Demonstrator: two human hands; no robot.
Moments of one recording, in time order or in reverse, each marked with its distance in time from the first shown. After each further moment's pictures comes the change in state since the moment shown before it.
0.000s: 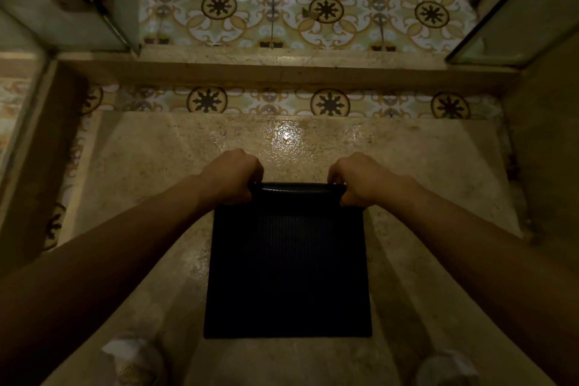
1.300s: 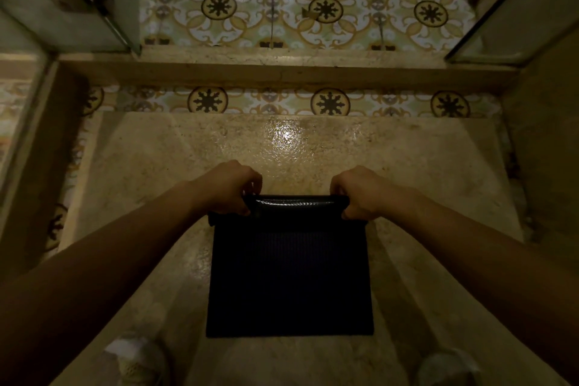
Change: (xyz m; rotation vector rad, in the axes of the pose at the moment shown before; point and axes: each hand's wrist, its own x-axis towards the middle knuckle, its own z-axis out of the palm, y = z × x) left_hand -0.009 -0.009 0.009 -0.120 -0.147 0.033; right_hand -0.019 -0.005 0.008 0.014 -0.078 -0.006
